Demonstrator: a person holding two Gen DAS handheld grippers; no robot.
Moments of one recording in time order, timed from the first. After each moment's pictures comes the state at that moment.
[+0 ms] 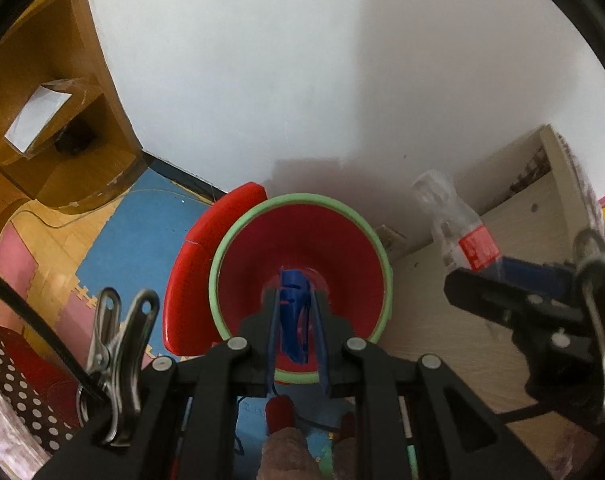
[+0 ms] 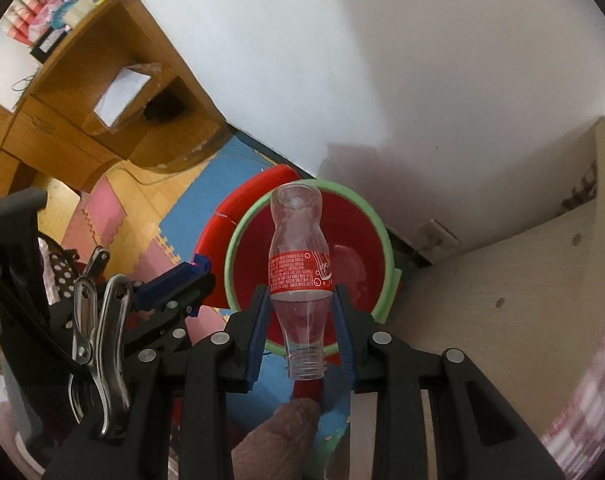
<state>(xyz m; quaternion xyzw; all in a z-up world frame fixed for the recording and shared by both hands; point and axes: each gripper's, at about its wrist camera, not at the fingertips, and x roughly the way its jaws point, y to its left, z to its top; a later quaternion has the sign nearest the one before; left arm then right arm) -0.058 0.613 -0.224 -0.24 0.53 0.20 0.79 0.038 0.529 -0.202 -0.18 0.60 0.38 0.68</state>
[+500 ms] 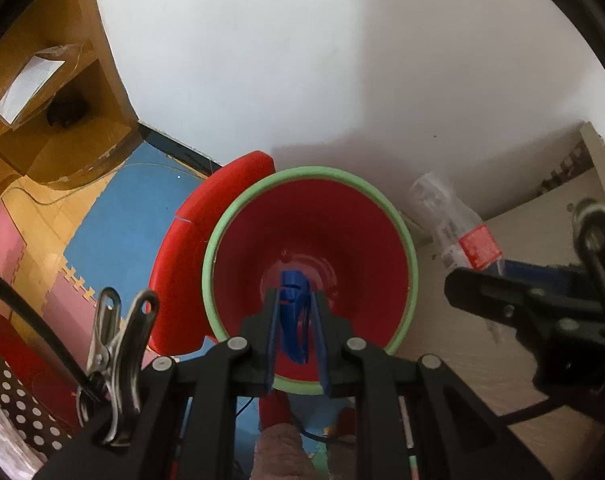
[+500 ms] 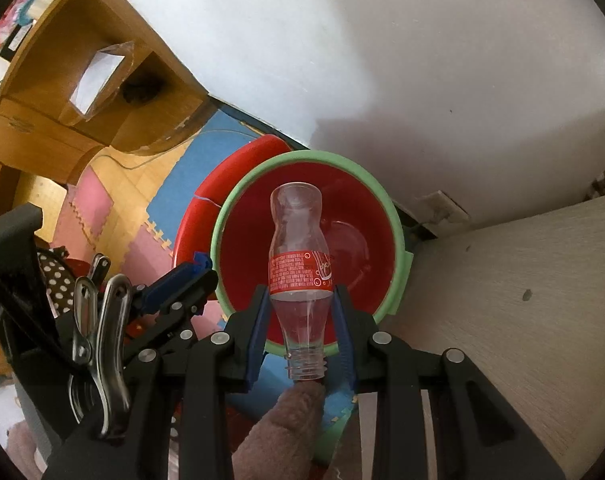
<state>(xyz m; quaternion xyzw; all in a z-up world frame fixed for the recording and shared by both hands) -0.051 0.626 -0.278 -0.26 0.55 0.19 0.77 0.046 0.548 -0.246 -0.19 0.64 0.35 0.65</state>
